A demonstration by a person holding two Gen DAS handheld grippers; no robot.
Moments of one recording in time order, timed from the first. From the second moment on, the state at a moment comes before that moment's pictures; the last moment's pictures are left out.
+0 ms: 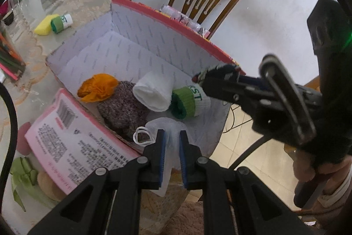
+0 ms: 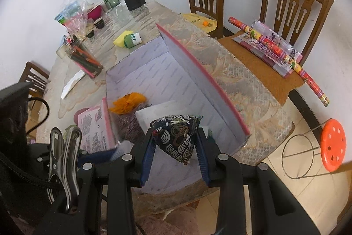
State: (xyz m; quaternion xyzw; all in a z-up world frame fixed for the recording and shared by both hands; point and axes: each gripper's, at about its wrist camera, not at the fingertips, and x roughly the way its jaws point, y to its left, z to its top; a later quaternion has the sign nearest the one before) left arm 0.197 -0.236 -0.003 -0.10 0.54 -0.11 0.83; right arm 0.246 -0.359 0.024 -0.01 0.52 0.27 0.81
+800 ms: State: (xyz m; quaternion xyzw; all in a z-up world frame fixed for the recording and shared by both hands) left arm 0.208 -0.248 -0.021 -0.09 0.57 -0.10 0.81; right arm 0.275 -0.357 -0.005 0.00 0.55 0.27 0.79
